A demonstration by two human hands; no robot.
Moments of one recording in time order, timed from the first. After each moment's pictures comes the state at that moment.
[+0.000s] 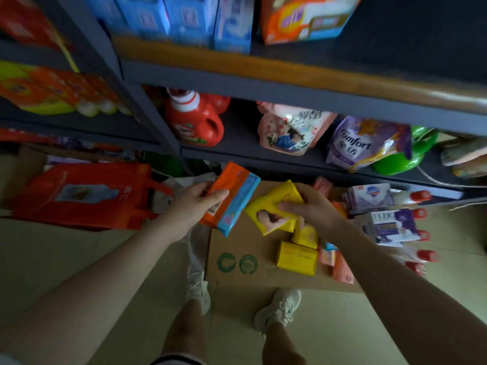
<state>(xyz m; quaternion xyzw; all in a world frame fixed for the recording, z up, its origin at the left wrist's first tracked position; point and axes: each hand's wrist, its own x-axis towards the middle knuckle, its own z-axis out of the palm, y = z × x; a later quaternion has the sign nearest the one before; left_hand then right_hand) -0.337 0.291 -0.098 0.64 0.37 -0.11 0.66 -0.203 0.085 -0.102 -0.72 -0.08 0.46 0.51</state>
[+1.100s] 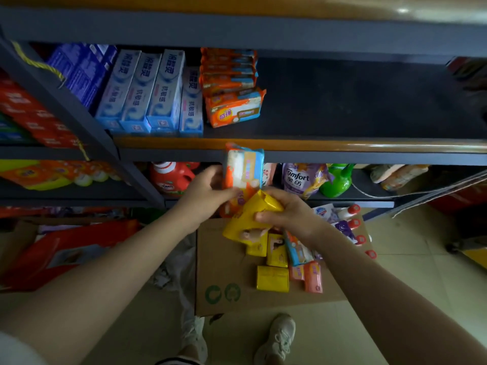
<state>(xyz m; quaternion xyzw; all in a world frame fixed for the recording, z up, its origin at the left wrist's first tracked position) -0.263 0.248 0.044 0.77 0.22 0.01 0.59 -0.204 0.063 0.046 -0.67 -0.17 0.42 0.59</state>
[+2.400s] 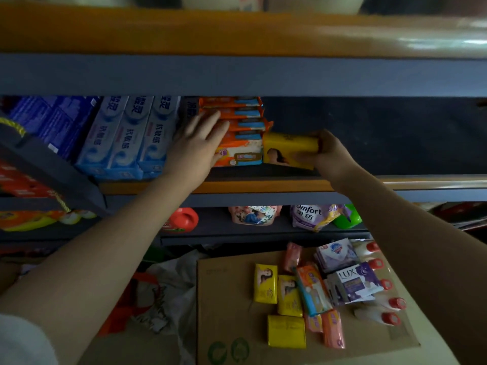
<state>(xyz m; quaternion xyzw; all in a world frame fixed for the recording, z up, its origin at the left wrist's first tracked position) -0.136 0.344 0.058 0.99 0.04 0.10 0.03 -0.030 0.112 0.056 -0.82 -0.10 0.18 0.54</state>
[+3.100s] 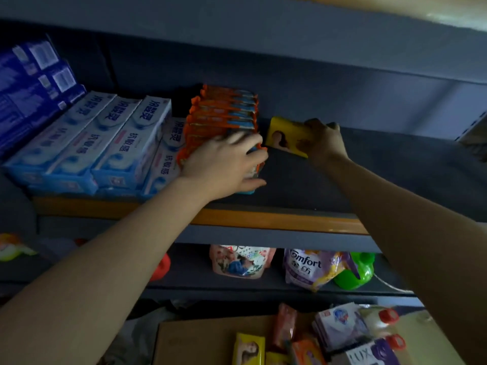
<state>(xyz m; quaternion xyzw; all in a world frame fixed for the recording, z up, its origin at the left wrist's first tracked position) -0.075 0.312 0.033 0.96 -0.13 0.22 -0.11 0.075 0.145 0.037 -0.95 -0.18 -0.05 0.26</state>
